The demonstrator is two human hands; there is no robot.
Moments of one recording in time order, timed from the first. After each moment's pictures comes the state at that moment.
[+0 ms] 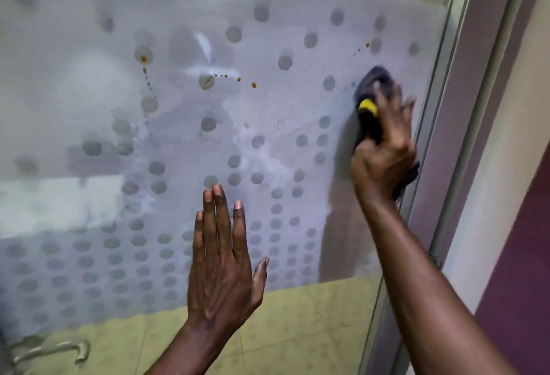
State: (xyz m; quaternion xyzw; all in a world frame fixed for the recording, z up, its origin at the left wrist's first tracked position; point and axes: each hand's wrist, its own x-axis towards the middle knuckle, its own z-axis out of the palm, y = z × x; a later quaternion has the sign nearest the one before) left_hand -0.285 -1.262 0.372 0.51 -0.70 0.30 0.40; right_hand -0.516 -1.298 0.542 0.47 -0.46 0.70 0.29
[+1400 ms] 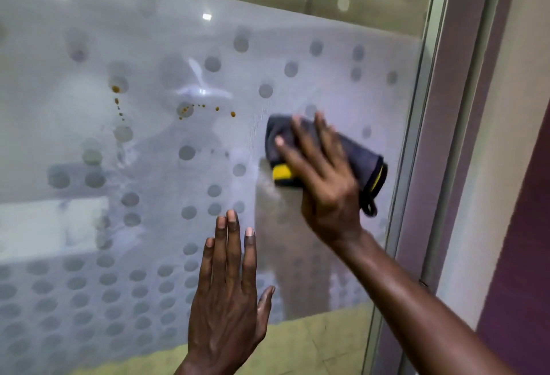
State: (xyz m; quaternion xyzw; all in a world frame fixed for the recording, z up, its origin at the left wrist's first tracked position) left_hand -0.317 -1.279 0.371 0.49 -0.70 0.35 0.38; right_hand -0.502 -1.305 0.533 0.69 -0.31 0.51 0.43
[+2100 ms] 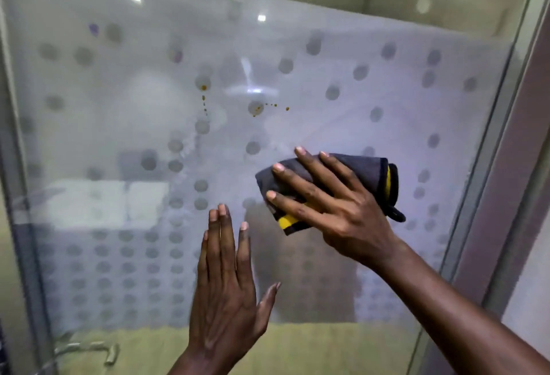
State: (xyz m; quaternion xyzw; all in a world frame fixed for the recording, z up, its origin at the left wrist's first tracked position) left_hand -0.251 -1.262 0.369 0.53 -0.66 0.30 0.44; right_hand -0.467 -1.299 0.527 0.78 -0.17 0.32 0.51
